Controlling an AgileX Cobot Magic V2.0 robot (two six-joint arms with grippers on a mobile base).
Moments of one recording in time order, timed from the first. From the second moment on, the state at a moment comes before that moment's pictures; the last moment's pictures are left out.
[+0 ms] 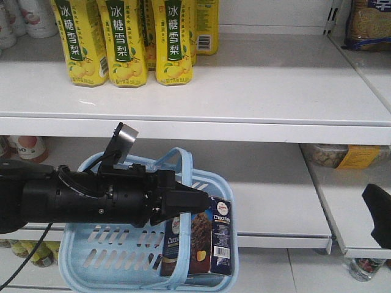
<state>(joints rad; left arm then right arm) -0.44 1.49 -0.80 -1.69 0.84 0.89 0.08 0.56 -0.29 0.08 0.10 0.17</state>
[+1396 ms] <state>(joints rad) -0.44 1.49 -0.80 -1.69 0.84 0.89 0.42 1.40 -0.59 1.53 0.42 -1.05</state>
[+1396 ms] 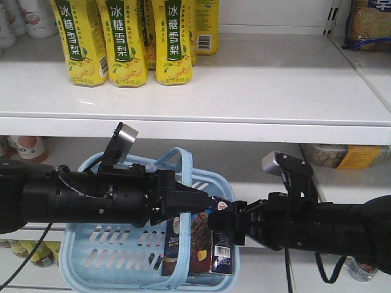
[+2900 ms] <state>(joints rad) -0.45 1.49 -0.80 -1.69 0.86 0.89 0.55 1.77 -0.79 1.73 0.34 -1.24</state>
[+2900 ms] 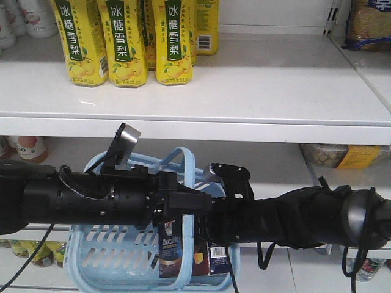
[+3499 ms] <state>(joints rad) -0.45 1.49 -0.80 -1.69 0.85 0.89 0.55 1.78 -0.79 1.73 0.32 -1.23</state>
